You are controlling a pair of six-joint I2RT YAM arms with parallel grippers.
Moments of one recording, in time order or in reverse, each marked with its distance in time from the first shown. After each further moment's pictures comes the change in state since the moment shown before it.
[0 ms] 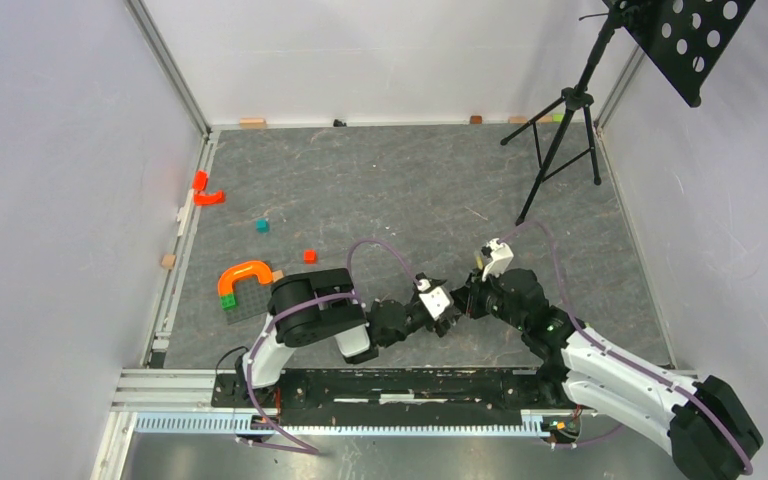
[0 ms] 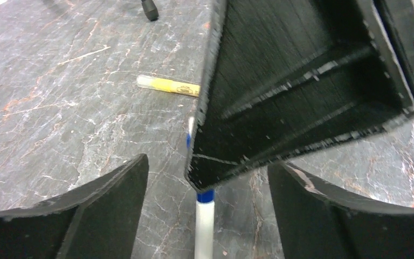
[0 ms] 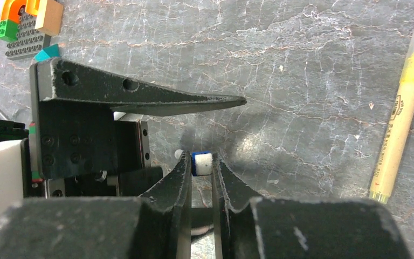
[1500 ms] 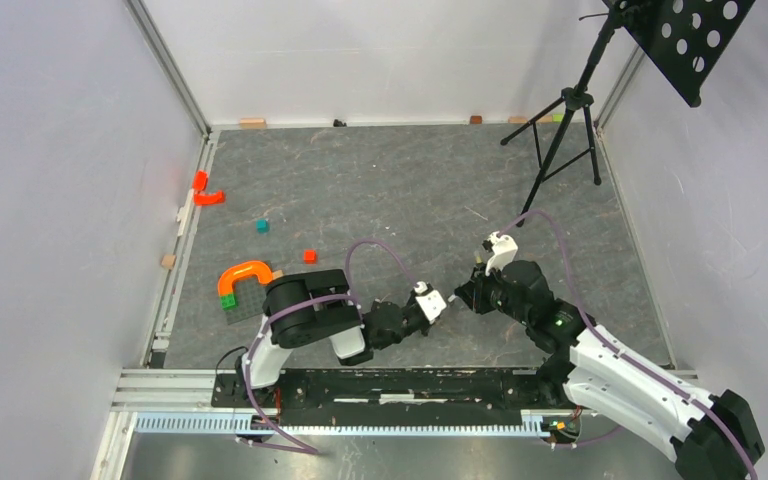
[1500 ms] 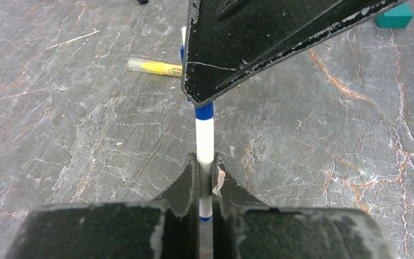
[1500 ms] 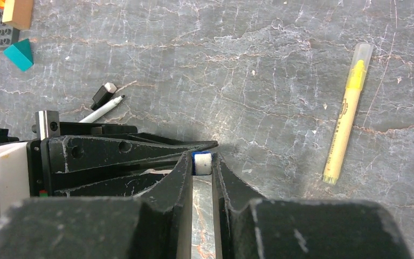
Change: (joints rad) left arm 0.000 -0.032 -0.048 -0.035 0.032 -0.018; right arm 0.000 -0.063 0.138 -0.262 0.056 -0.094
